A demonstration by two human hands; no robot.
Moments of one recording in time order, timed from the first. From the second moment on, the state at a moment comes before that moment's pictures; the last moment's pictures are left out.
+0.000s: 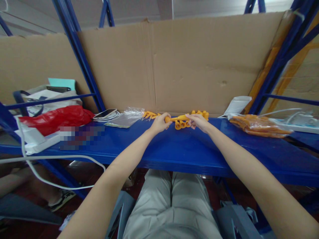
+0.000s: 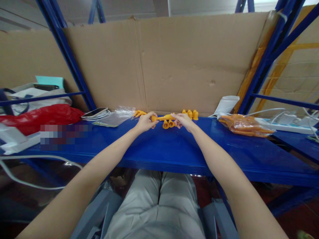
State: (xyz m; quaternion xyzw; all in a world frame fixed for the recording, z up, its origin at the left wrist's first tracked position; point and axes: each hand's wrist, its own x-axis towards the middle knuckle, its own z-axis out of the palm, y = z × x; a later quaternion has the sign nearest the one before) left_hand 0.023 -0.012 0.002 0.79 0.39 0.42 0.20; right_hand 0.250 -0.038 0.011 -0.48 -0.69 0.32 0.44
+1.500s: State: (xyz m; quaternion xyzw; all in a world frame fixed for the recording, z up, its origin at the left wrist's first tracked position) left_hand 0.035 -0.025 0.007 0.84 0.34 0.41 0.06; right_hand 0.254 -0.014 0.003 -0.60 -0.67 0.01 0.44
